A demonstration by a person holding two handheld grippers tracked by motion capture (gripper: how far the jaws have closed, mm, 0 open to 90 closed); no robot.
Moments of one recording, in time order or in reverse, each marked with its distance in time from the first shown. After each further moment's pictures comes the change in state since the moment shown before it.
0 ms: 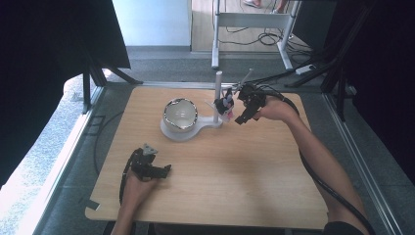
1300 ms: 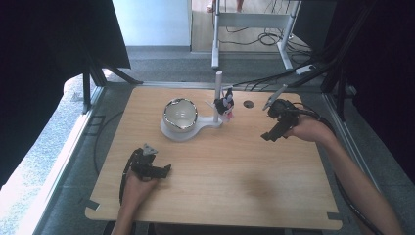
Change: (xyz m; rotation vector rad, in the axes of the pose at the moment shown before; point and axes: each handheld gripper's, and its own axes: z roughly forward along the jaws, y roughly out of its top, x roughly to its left) left arm 0.000 0.000 0.000 -0.003 0.001 -0.001; right arm 0.028 -0.089 -0.048 -0.006 -0.062 0.029
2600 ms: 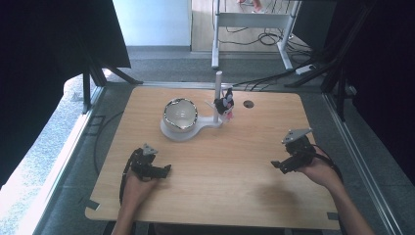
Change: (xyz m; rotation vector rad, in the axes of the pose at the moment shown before) left arm 0.000 0.000 0.000 0.001 0.000 -0.001; right arm 0.045 -0.110 0.044 -0.196 -0.083 0.137
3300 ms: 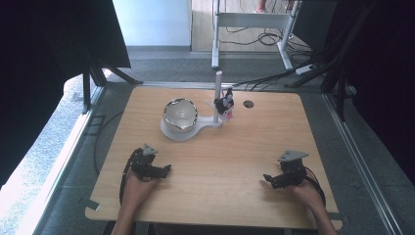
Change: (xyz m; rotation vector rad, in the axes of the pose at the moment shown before) left arm 0.000 0.000 0.000 0.000 0.000 0.000; right arm 0.032 -0.059 0.054 -0.117 -0.024 0.151
